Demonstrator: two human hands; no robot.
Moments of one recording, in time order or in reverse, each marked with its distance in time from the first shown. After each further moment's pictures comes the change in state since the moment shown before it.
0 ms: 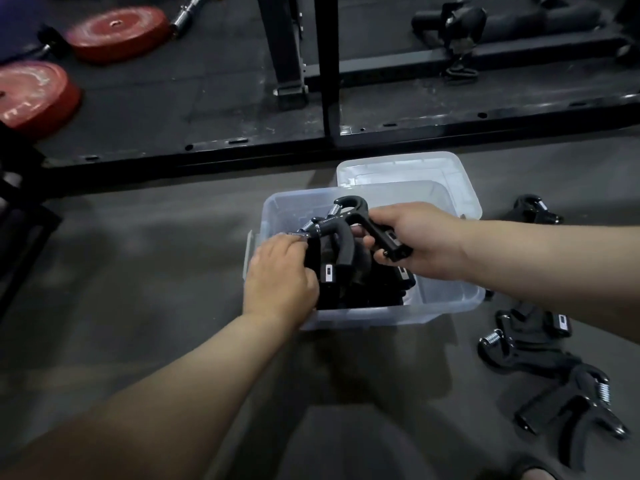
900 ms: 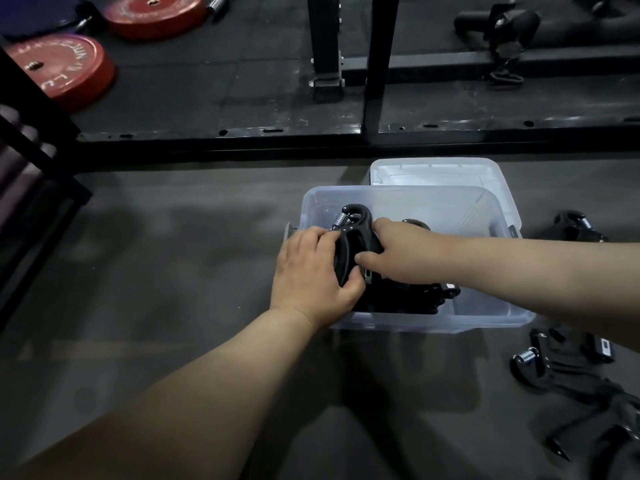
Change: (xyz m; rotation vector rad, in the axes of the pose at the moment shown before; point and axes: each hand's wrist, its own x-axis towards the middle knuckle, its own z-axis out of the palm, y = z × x) left_hand -0.005 -0.019 0.003 -0.032 -0.018 -0.020; right_hand 0.011 0.007 0.059 -1.437 0.035 -0.291
